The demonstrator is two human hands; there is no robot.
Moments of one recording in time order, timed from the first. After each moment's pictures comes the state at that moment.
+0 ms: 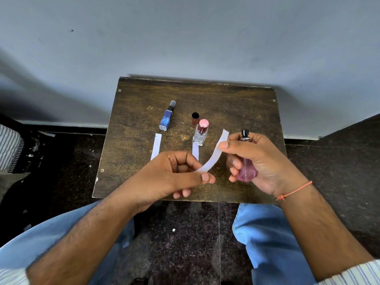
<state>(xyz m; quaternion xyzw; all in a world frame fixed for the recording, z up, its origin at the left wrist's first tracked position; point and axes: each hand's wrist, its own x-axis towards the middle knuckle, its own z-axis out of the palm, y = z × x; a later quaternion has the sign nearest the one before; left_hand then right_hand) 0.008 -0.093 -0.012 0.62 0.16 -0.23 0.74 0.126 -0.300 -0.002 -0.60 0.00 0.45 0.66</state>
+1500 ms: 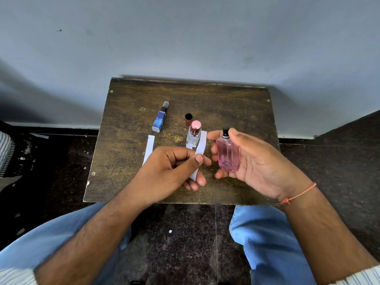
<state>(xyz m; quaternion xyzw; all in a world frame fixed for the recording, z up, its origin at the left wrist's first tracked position) 0.021 -0.110 -0.023 0.67 0.12 -0.11 0.73 0.132 -0.314 -0.009 -0.54 -0.02 0.48 0.69</state>
